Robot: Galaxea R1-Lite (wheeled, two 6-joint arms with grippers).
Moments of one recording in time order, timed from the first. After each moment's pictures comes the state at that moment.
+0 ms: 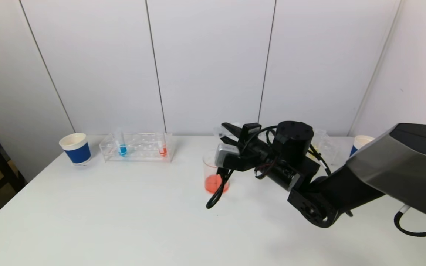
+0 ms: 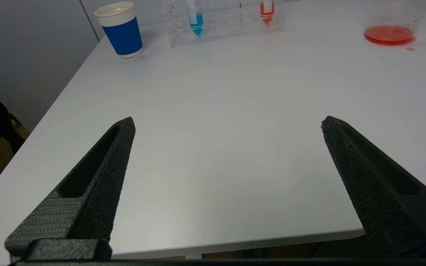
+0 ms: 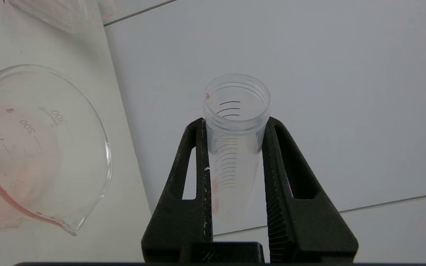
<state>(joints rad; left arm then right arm) -0.01 0.00 -0.03 0.07 -0.06 0.11 0.61 2.18 -0.98 -1.25 0.06 -1.22</state>
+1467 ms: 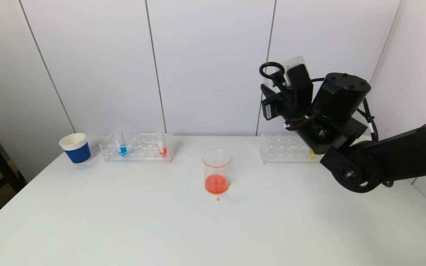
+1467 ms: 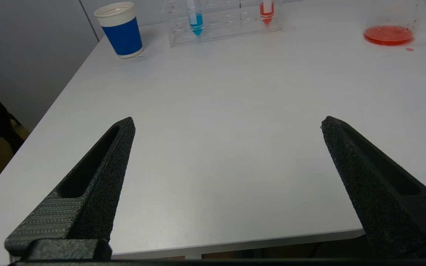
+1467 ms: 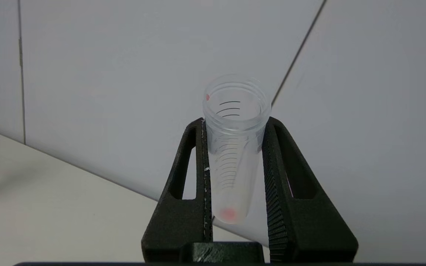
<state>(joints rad) -0.01 0.00 -0.03 0.07 -0.06 0.11 0.49 1.98 -1.08 -1.08 -0.25 -0.36</state>
